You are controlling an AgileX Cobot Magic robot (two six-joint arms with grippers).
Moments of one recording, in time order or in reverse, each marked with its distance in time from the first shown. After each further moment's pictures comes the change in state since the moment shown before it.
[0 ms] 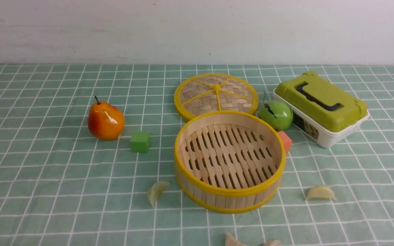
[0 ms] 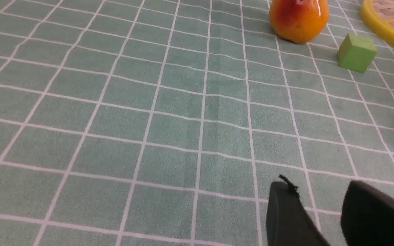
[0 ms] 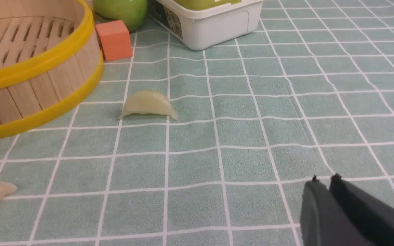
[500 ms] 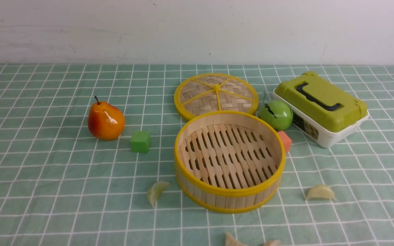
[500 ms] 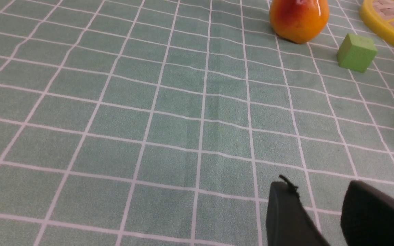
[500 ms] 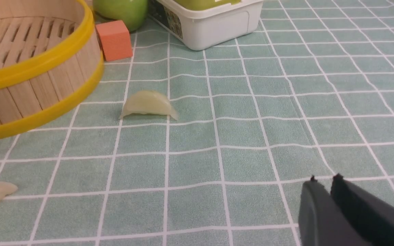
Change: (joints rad) right arm 0.000 0.000 0.000 0.000 0.000 0.000; left arm 0.000 0.000 0.000 0.000 0.000 0.000
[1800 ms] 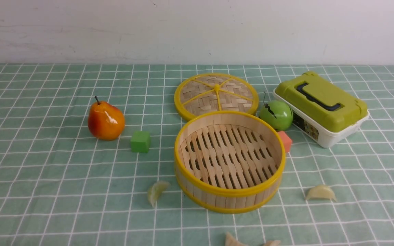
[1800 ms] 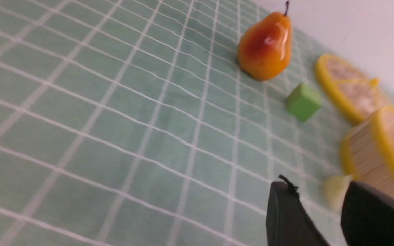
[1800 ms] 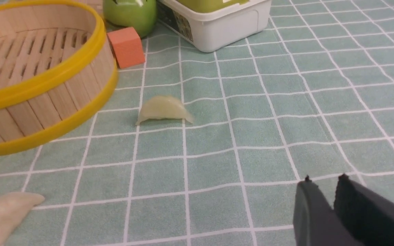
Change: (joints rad) right arm 0.000 0.000 0.000 0.101 0.000 0.001; left arm 0.000 0.000 0.000 -0.253 -0.094 -0.181
